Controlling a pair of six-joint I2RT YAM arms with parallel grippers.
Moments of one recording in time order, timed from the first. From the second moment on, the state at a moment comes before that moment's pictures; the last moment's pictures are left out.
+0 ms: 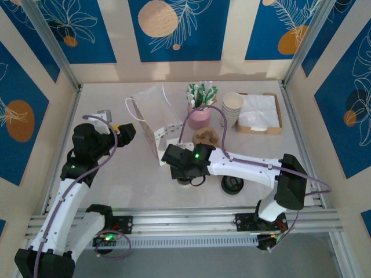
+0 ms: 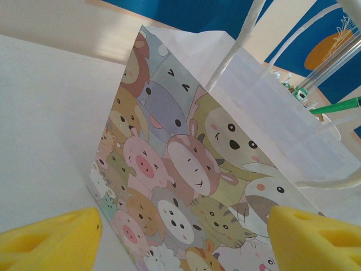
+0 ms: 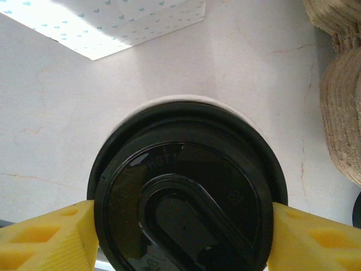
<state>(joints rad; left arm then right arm) -0.14 0.79 0.75 -0.28 0.32 -0.41 1.16 1.58 1.29 -1.00 0.26 0.98</state>
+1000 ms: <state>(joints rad) -0.14 0.79 0.75 -0.28 0.31 -0.41 1.16 1.56 1.27 -0.98 0.26 0.97</state>
